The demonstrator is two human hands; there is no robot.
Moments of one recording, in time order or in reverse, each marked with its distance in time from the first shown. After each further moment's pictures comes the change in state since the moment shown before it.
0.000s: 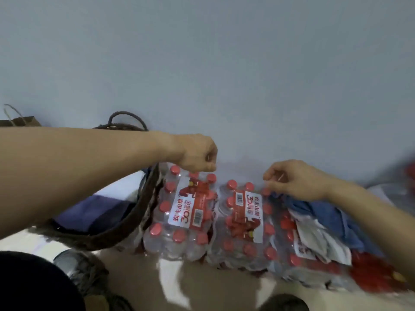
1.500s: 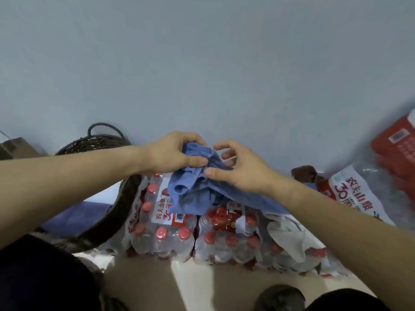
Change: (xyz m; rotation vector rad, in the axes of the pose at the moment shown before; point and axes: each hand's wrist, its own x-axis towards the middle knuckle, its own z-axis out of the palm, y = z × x) left_hand -0.023 0.062 0.007 -0.700 0.214 -0.059; right_hand -0.023 -0.036 0.024 0.599 0.224 -0.130
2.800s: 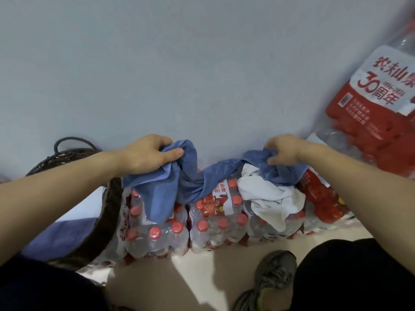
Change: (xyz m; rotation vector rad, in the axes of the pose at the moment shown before) left_hand 0.013 -0.011 -0.005 0.408 -0.065 0.036; right_hand -0.029 0.097 -0.112 -0.902 -0.151 0.424
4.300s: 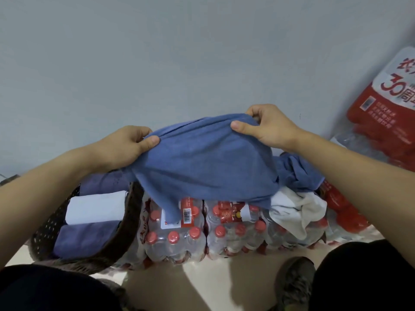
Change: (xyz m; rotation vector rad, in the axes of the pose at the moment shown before) left_hand -0.038 -0.030 -0.059 -0.142 0.146 -0.070; right_hand -0.007 -0.087 -0.050 0.996 0.474 -0.385
